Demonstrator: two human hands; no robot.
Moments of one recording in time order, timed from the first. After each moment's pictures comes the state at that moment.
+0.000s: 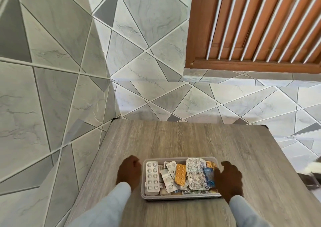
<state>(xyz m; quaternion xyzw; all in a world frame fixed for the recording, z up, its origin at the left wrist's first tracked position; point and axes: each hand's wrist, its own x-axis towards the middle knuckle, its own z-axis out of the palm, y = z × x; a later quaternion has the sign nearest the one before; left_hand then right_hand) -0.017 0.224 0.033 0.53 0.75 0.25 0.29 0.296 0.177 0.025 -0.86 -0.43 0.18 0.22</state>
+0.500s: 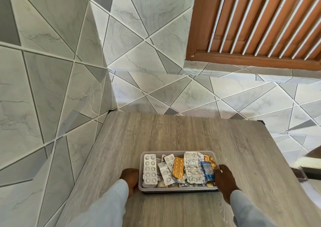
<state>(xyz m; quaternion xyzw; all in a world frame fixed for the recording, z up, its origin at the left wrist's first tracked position) -0.017 0.218 -0.013 0.21 0.70 0.23 0.64 0.301 0.173 -0.004 -0.82 -0.31 0.37 0.32</state>
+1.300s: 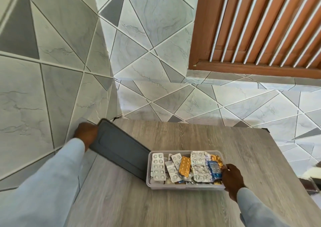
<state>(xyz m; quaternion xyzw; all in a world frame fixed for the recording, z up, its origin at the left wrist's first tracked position) -0.146 0.313 0.139 0.41 0.82 0.29 0.28 0.315 0.197 0.006 -0.82 -0.29 0.35 0.35</state>
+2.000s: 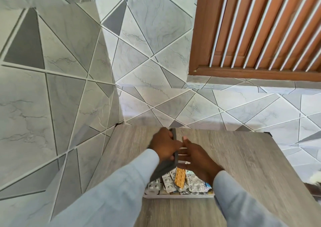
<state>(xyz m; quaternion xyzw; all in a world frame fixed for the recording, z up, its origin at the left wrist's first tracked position) 0.065 0.259 0.174 0.59 0.62 0.25 0.45 0.201 0.234 0.124 -0.55 -0.36 0.64 0.40</state>
